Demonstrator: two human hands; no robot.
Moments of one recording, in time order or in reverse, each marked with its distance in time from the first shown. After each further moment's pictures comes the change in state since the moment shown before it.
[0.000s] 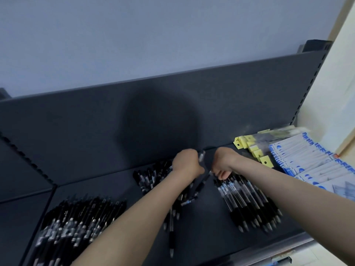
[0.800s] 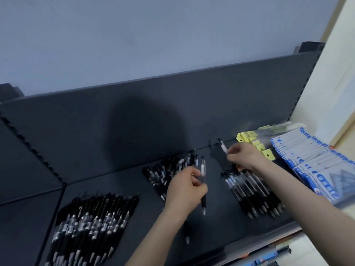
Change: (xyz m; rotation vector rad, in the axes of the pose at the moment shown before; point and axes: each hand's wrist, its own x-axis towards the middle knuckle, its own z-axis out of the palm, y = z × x) left_hand -0.110 -0.043 0.005 -0.696 0.055 -0.080; right_hand -0.062 0.022 0.000 0.284 0.443 -0.218
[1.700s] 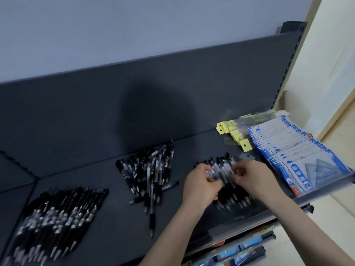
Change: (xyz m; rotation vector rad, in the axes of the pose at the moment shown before) left_hand 0.005 0.044 0.116 -0.117 -0.103 -0.098; right_hand -0.062 0.092 -0.031 -0.285 0.100 -0.071
